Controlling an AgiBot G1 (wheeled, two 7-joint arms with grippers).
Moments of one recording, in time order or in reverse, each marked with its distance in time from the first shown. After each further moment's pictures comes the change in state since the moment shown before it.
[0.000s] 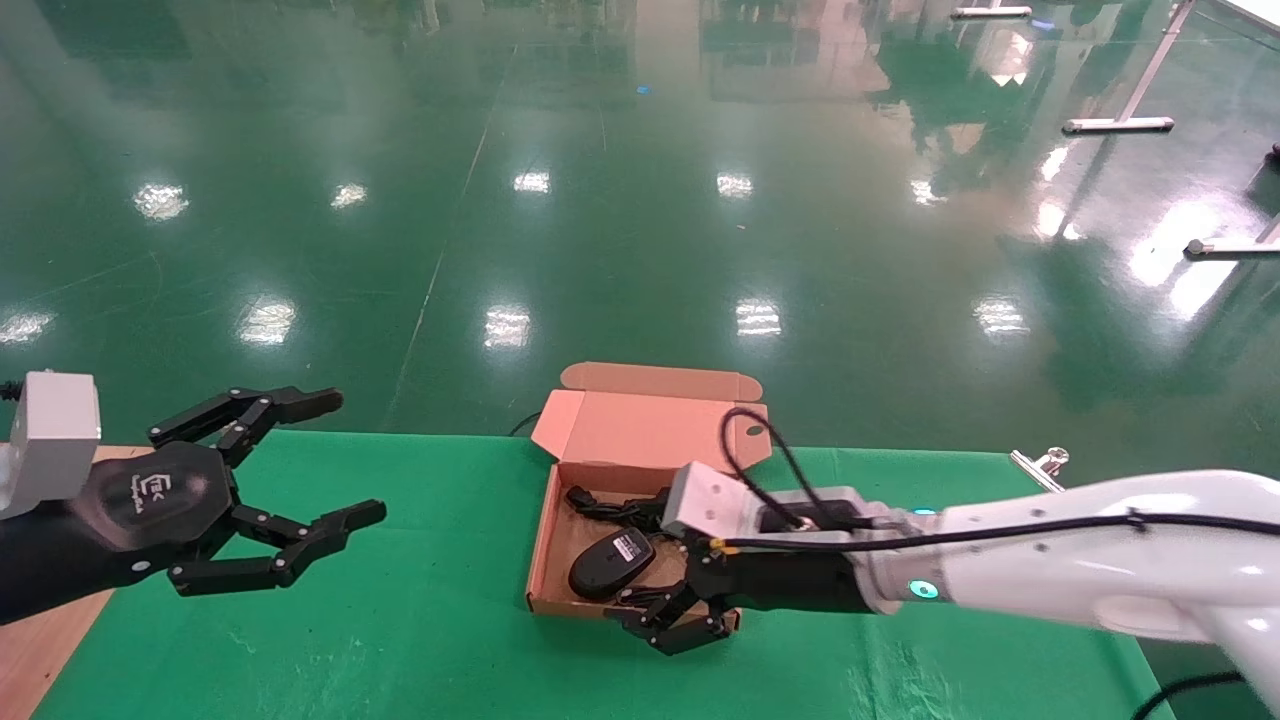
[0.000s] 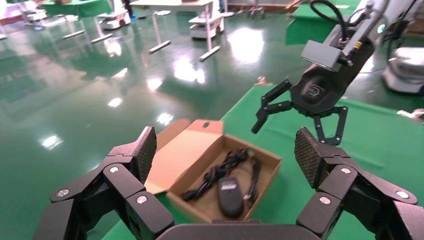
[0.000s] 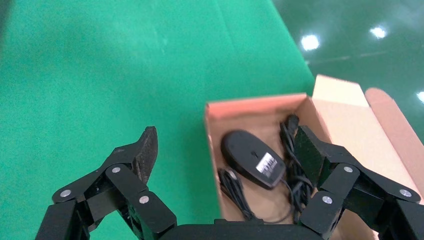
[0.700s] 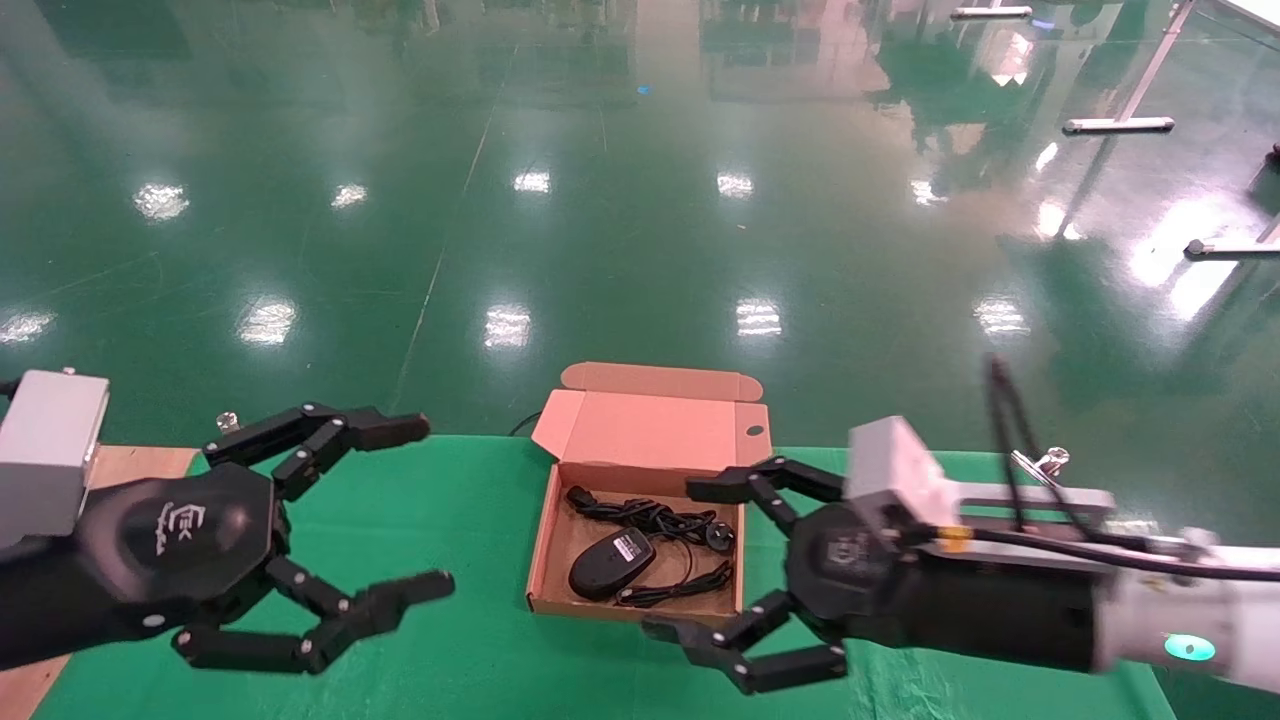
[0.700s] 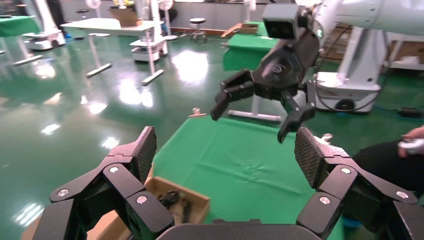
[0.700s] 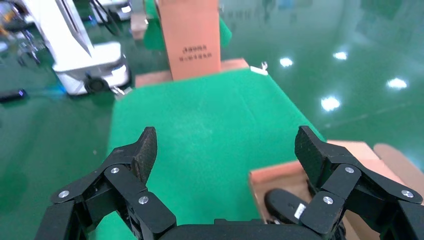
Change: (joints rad) left arm 0.072 -0.005 -0.112 -0.328 0.015 0.035 -0.252; right arm -0.195 0.264 0.341 0.249 0.275 -0.271 0.096
